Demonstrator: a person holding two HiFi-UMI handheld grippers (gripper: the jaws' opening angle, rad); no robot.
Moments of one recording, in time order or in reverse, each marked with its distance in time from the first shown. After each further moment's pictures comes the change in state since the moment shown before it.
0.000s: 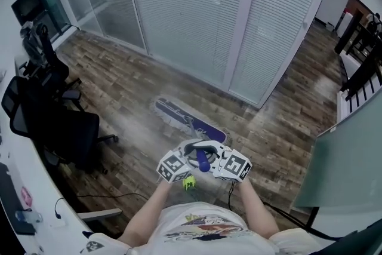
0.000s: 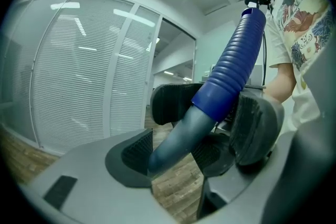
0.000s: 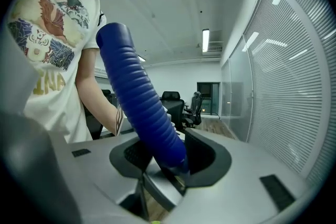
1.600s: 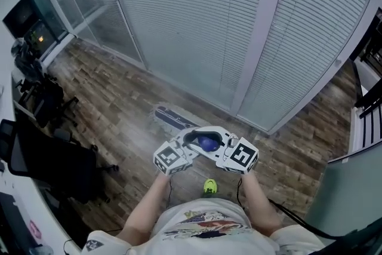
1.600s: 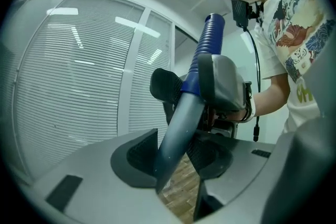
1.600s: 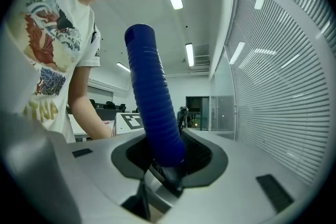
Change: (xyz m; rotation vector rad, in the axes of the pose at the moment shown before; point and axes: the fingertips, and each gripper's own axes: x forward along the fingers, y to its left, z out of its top) left arm 0.180 0.395 0.158 0.101 -0.147 -0.006; right arm 0.043 -0.465 0.072 -0.016 -0.167 -0.048
